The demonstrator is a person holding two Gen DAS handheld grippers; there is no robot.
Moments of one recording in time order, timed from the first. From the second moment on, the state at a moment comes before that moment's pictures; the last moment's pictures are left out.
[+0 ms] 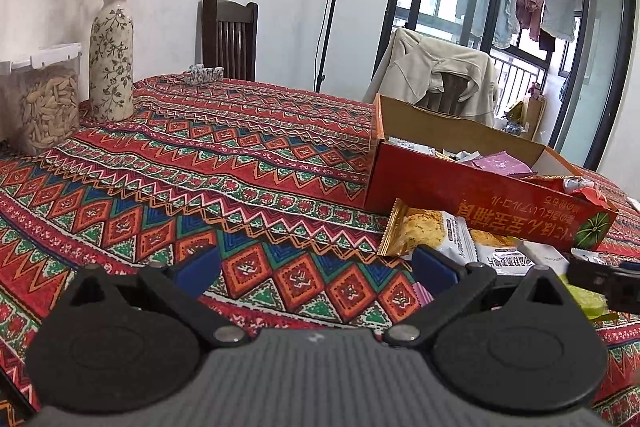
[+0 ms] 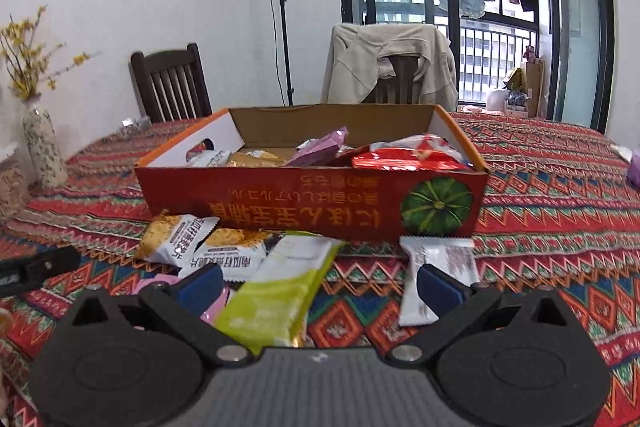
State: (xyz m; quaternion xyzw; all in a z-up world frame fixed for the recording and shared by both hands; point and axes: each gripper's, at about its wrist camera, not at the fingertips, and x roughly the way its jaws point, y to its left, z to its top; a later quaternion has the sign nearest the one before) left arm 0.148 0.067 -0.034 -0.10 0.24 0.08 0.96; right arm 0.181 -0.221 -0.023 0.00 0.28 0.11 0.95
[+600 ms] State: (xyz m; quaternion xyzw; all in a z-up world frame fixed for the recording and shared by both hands) left arm 0.150 0.068 -0.037 -0.11 0.25 0.07 0.96; right arm 0.183 -0.211 -0.031 -0.01 0.31 0.10 0.95
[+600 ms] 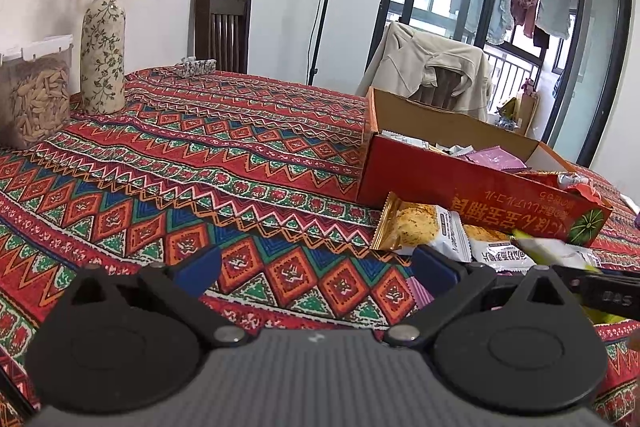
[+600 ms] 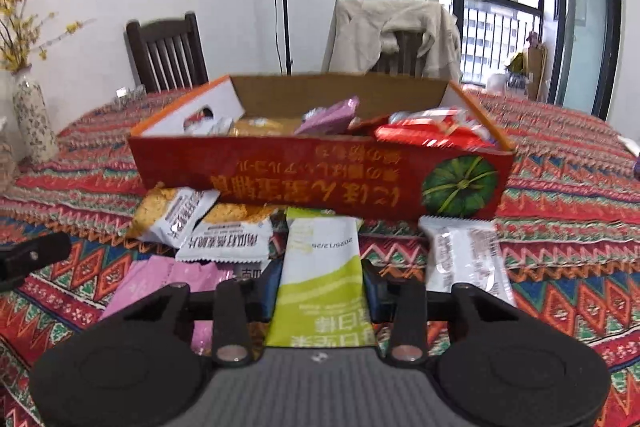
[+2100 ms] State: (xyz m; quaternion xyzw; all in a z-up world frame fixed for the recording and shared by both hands) left arm 0.189 -0.035 -0.032 -0.02 0.33 0.02 0.94; right arm 0.152 -0.275 -0.033 0.03 0.23 0.08 0.97
